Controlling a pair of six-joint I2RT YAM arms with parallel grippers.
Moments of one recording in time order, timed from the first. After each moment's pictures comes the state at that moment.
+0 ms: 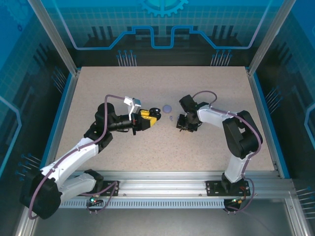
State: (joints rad) left arm -0.43 1.05 0.65 0.31 0.83 -0.28; right arm 0.47 1.81 1.11 -0.61 -0.10 0.74
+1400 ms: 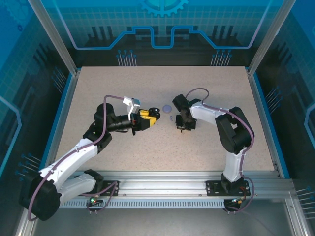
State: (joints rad) left arm -0.43 1.03 0.65 0.29 0.81 -0.28; right arm 0.53 1.91 1.24 -0.76 0.03 0.69
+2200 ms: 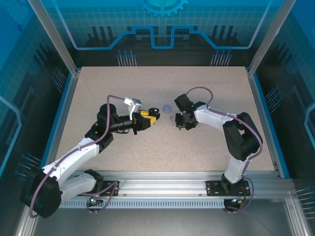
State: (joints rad) left arm -0.43 1.07 0.63 0.29 0.75 -0.31; right arm 0.54 1.78 1.14 -0.61 0.02 0.62
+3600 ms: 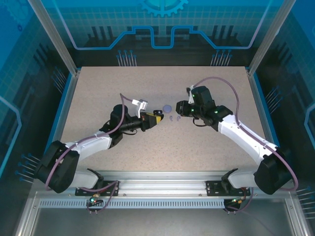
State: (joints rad) left arm -0.47 1.36 0.59 0.52 0.65 -0.56; right arm 0.52 1.32 1.07 -0.43 -0.11 0.58
